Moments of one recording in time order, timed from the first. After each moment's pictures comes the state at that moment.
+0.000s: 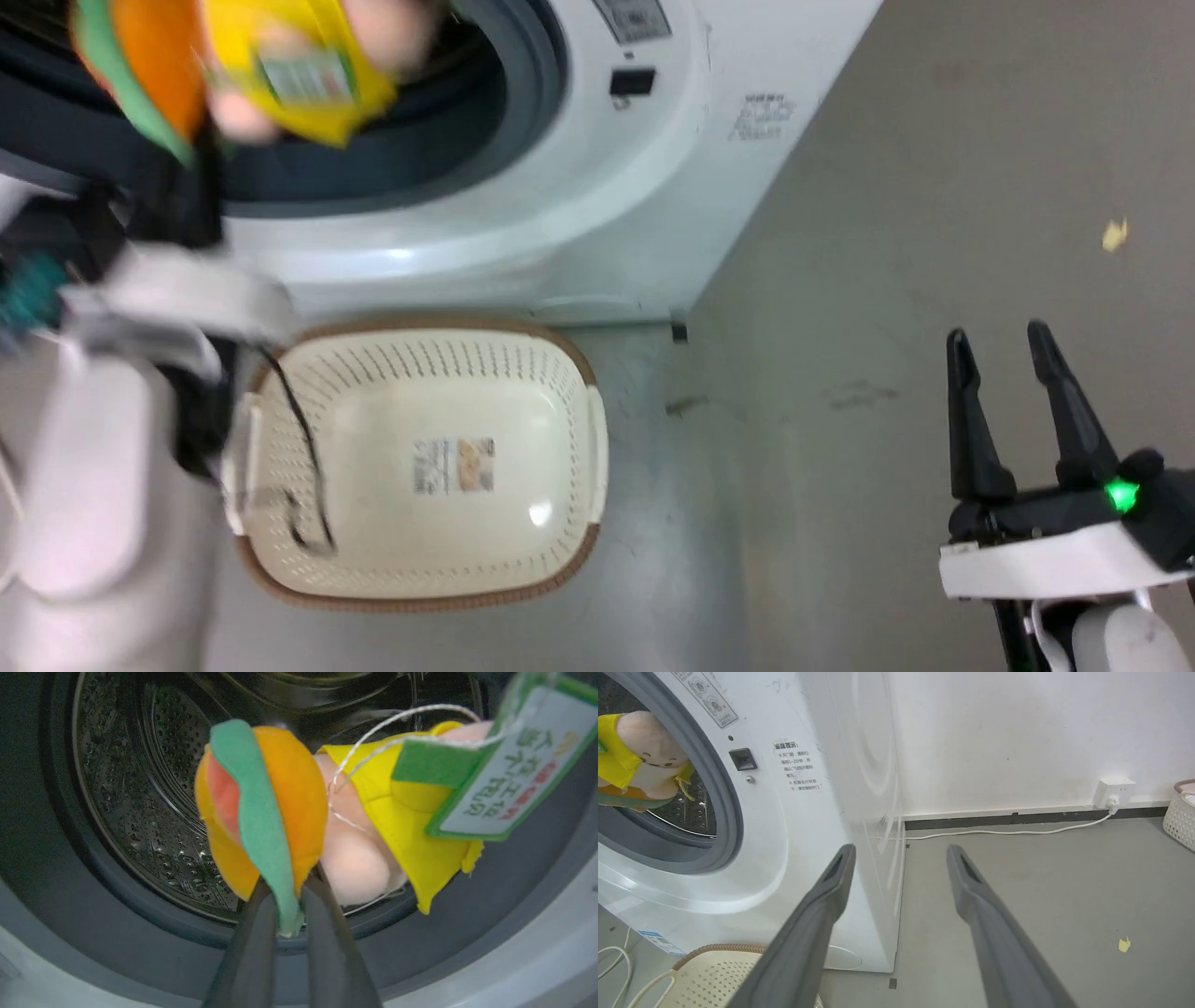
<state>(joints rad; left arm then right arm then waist) -0.58 0.26 0.00 0.20 -0.22 -0.02 -0.14 -0.10 -0.05 -0.01 -0.07 0.20 0.13 -0.26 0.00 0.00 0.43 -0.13</state>
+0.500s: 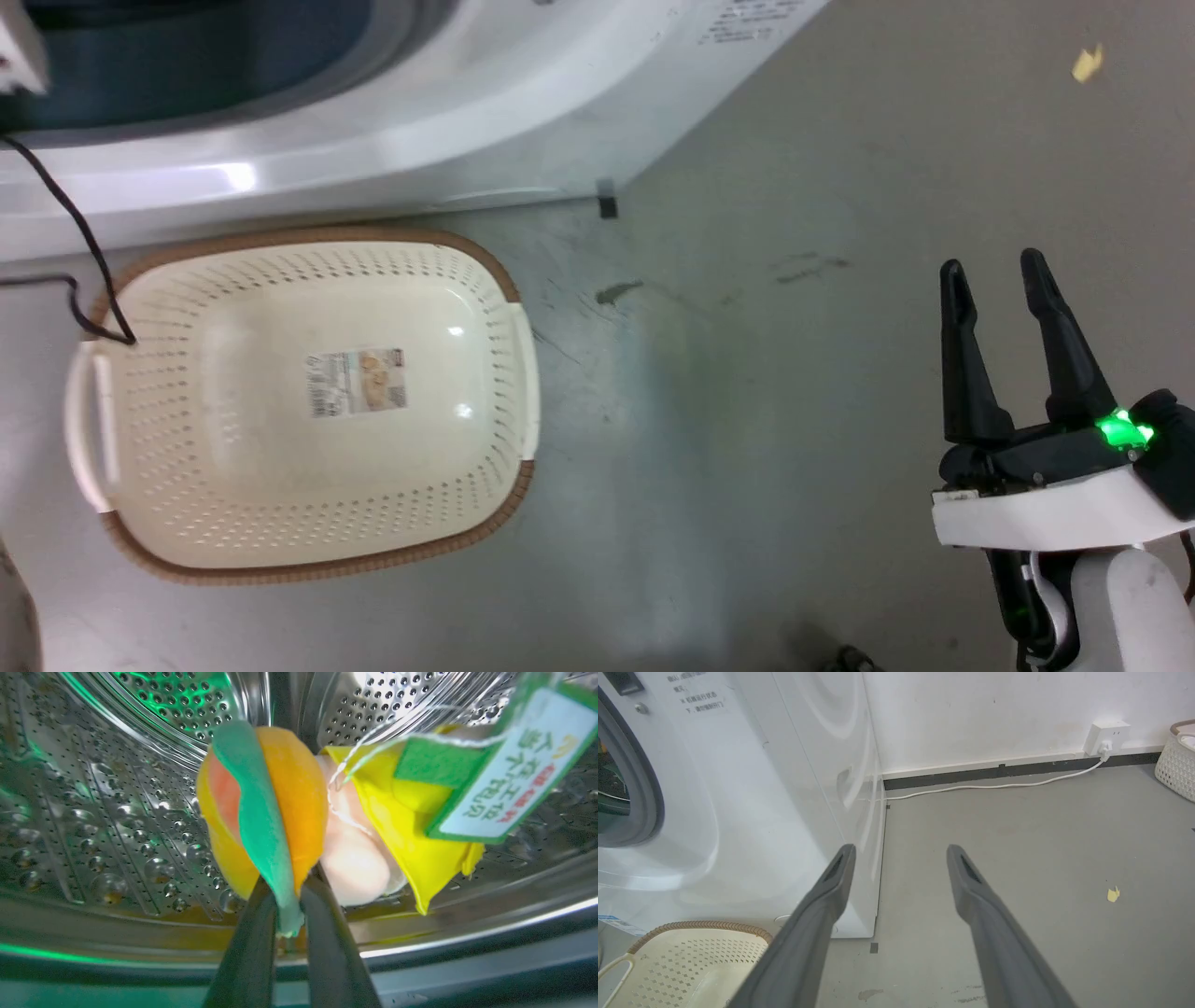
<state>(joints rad) -1.07 0.48 -0.02 0.49 -0.15 -0.06 0.17 -0.21 -0.05 0.02 -0.07 0.27 0.13 -0.26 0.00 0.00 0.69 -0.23</state>
